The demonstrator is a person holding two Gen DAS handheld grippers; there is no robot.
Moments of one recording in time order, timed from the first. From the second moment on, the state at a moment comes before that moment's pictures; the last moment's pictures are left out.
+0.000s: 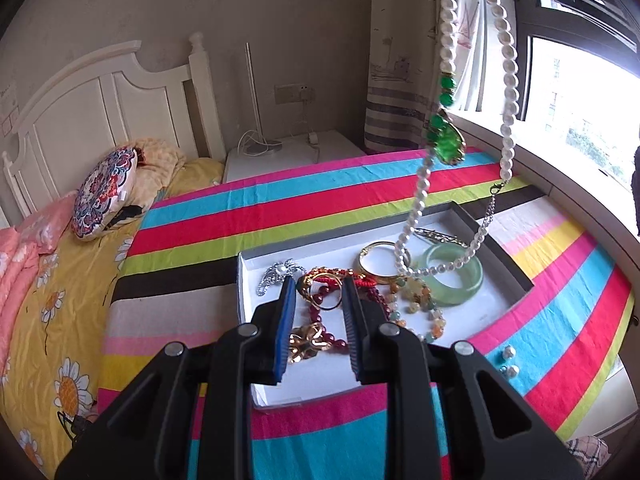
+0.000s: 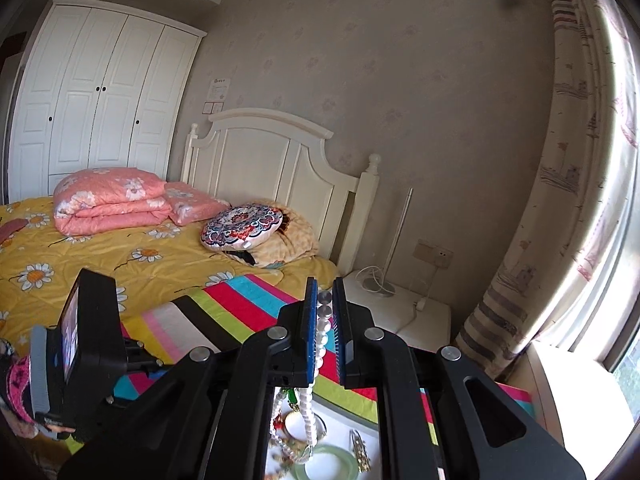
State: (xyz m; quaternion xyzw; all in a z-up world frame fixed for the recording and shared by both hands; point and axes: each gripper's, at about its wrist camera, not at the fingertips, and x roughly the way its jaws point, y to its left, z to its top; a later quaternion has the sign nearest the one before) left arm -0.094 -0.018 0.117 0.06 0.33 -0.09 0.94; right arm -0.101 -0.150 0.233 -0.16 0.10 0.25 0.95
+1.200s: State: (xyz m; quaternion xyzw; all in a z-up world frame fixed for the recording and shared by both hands) left arm -0.042 -0.026 0.057 0.05 0.40 -0.12 0.91; right arm -0.006 -0.172 0.061 -0.21 0.29 0.25 0.90
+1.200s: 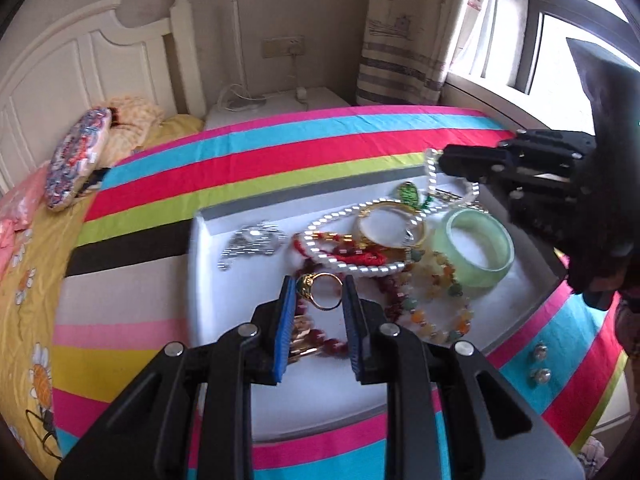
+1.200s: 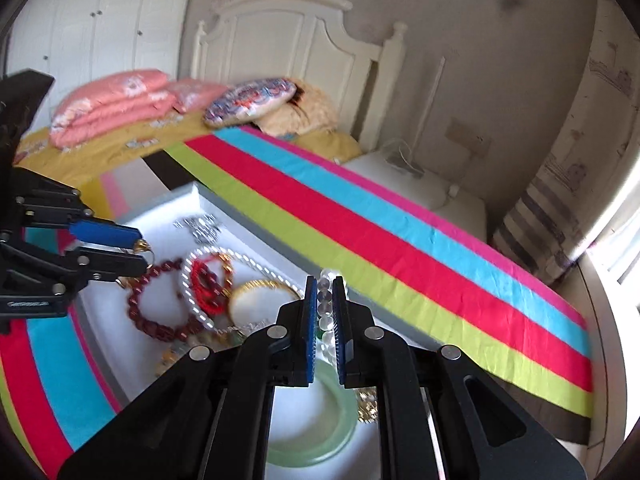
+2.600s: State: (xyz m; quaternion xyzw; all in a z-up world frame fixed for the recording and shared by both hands) left arm -0.153 -0.024 0.050 0.06 0.30 -0.05 0.95; right arm -0.161 -0.245 0.063 -0.10 0.32 0.19 0.92
